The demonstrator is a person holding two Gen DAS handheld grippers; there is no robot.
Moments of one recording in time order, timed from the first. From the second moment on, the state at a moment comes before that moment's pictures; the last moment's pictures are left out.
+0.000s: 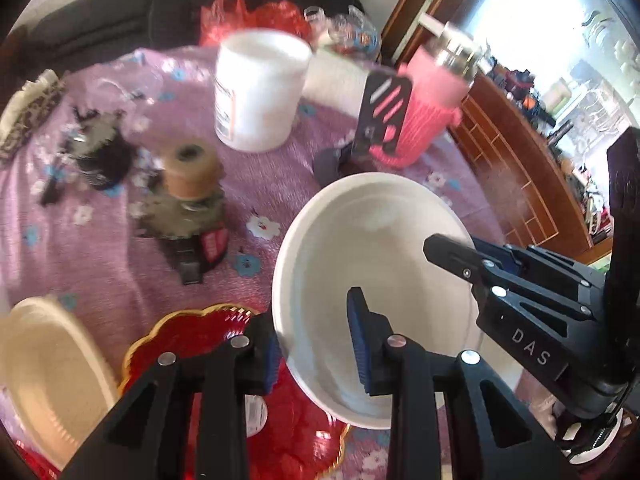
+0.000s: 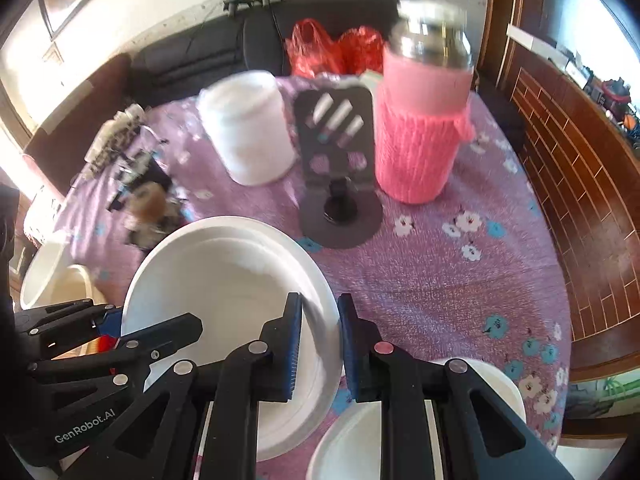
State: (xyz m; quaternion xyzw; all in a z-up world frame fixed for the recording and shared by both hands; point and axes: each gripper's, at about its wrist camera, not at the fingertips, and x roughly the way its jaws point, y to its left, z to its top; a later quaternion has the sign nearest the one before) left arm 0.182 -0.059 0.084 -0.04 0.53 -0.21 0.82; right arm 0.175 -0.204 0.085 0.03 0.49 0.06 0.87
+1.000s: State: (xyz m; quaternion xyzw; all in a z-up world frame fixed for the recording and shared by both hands) left arm -0.032 0.270 0.086 -0.20 0.43 0.03 0.88; right arm 0.017 0.129 0.071 -0.02 0.48 0.26 0.84
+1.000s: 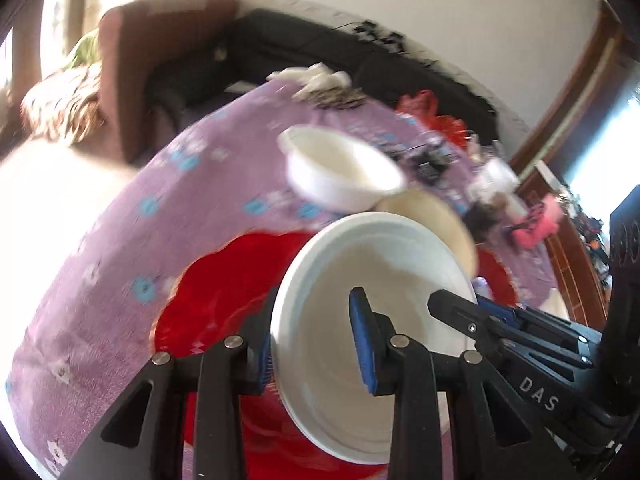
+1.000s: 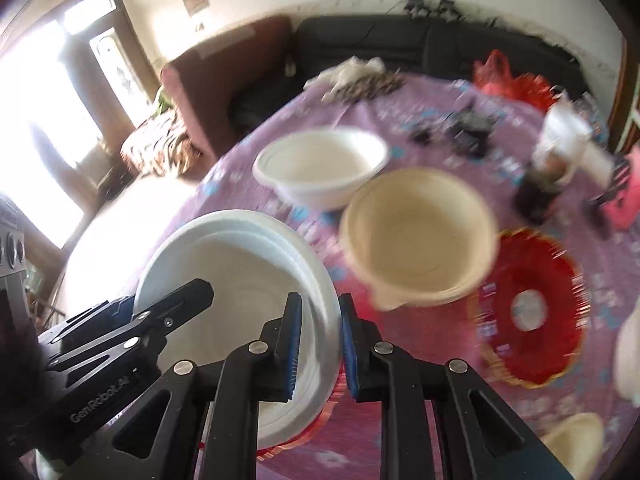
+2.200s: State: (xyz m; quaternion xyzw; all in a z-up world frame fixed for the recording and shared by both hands) left arm -0.108 0.203 0.180 -0.09 0.21 0.05 0.97; right arm -0.028 -0.057 0.126 0.01 0.33 0.12 0.94
